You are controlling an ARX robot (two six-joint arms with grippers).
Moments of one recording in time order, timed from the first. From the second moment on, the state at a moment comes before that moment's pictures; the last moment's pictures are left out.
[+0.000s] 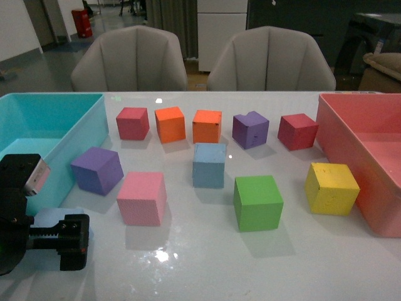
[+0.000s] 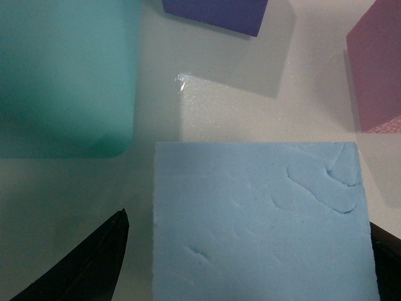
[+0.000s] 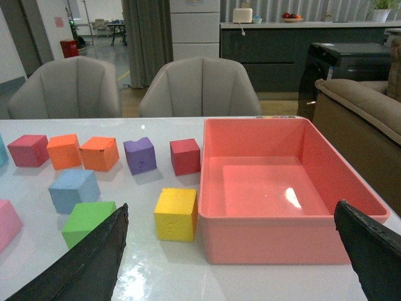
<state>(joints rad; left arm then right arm) -0.09 1.89 0.56 0.53 -0.05 -0.06 0.00 0.00 0.01 0.00 0.00 0.01</state>
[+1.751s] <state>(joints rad) -0.49 2.19 1.55 -0.09 -0.10 0.07 0.00 0.00 0.01 0.00 0.00 0.01</state>
